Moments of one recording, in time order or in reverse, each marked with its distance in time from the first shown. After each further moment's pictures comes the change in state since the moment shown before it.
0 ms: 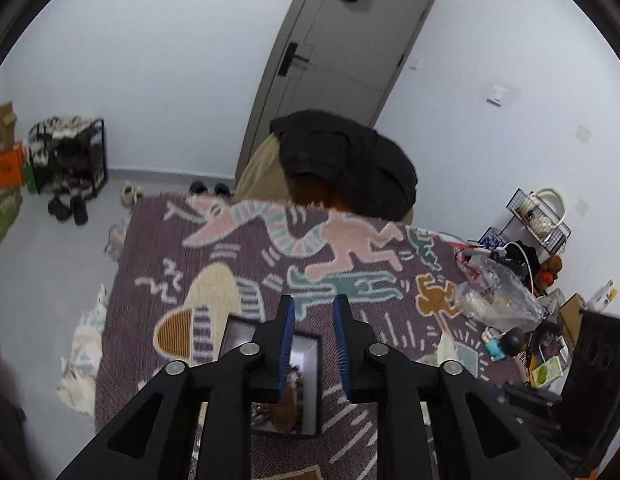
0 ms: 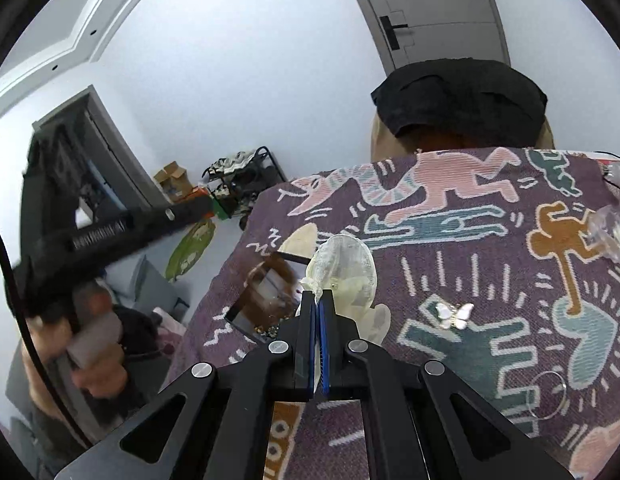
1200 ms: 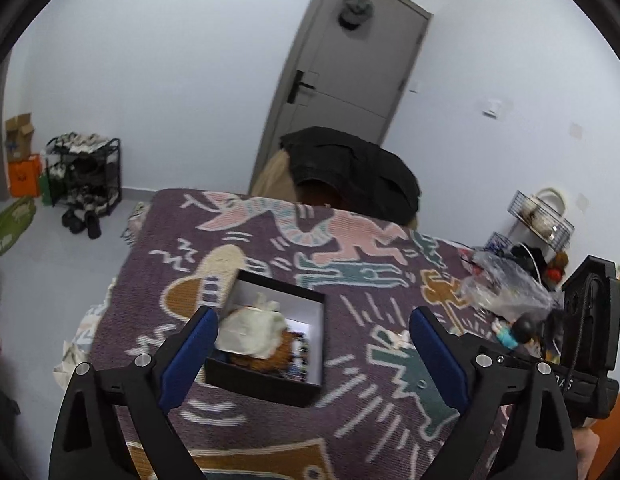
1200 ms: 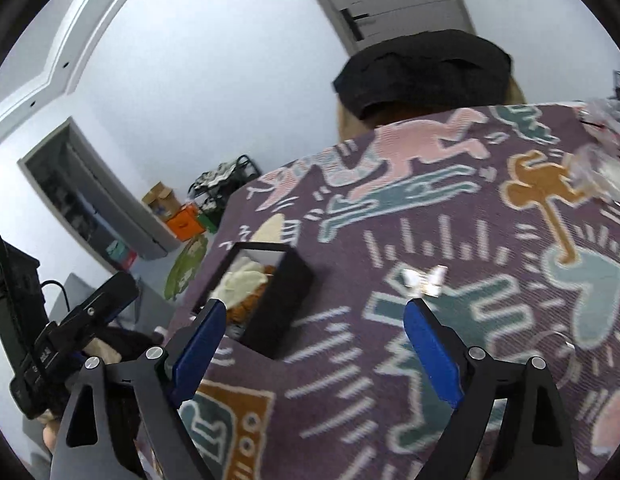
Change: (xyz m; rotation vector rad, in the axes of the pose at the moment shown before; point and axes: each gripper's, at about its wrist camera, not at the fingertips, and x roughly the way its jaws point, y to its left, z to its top) left arm -0.023 -0.017 -0.075 0.040 -0.149 0.032; right arm -0.005 -0.053 -0.036 0.145 -0.026 -0.025
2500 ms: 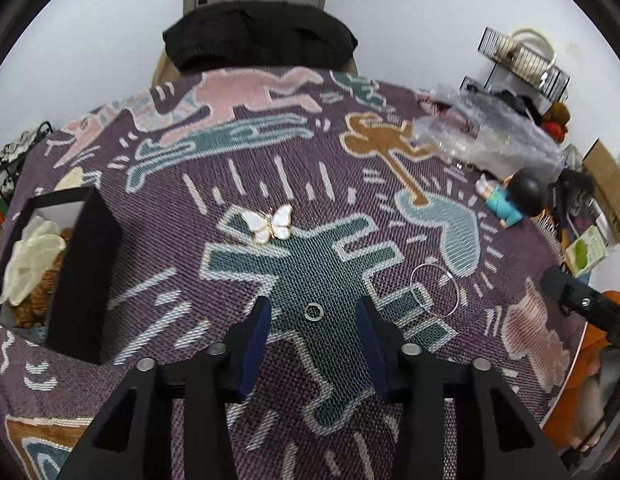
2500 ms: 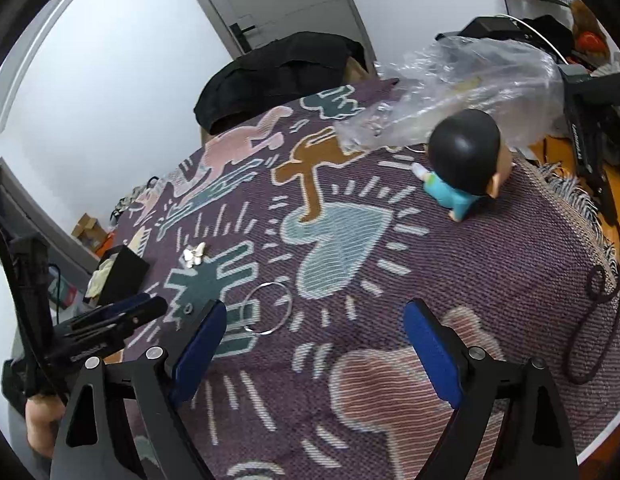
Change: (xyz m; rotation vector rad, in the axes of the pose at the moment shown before) left arm 0.133 -0.152 -0.078 0.233 0.443 -0.007; right arm -0.102 -0.174 -0.038 0.153 -0.008 -0.262
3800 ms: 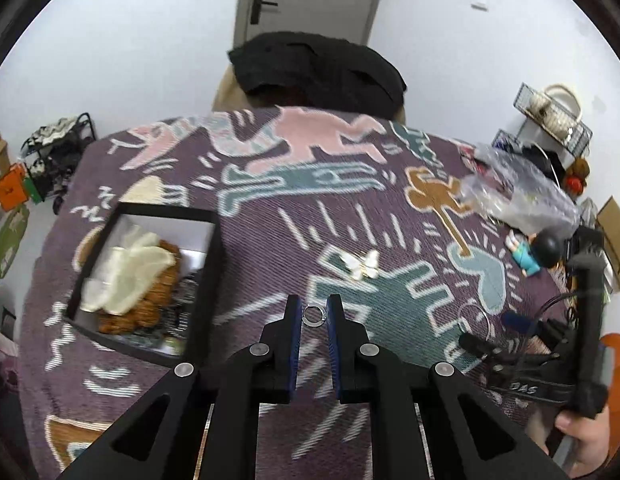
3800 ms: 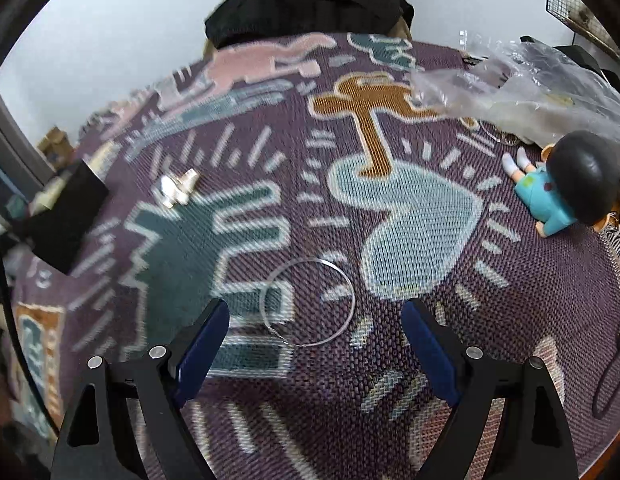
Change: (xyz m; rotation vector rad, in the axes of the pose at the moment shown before) left arm -0.056 0.072 0.007 -0.118 -0.127 0.070; right arm 0.090 0.072 -0.007 -0.228 0.201 -0.192
